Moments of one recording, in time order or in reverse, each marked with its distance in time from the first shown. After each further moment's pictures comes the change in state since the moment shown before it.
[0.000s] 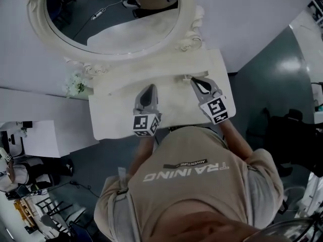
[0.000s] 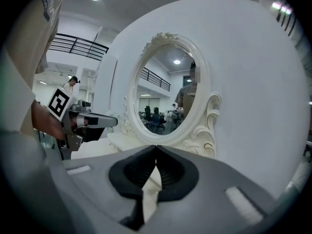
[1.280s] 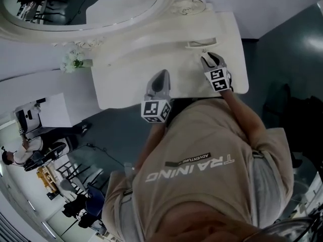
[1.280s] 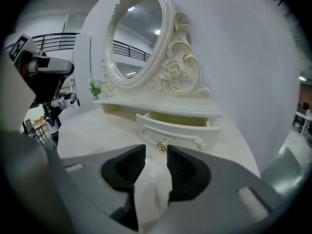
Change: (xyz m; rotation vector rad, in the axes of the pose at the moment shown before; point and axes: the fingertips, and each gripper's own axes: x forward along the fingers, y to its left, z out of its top) left arm 0.010 -0.069 -0.103 -0.040 0.204 0.061; right arm 0.038 -0.045 -0.251 0.218 0.305 -0.064
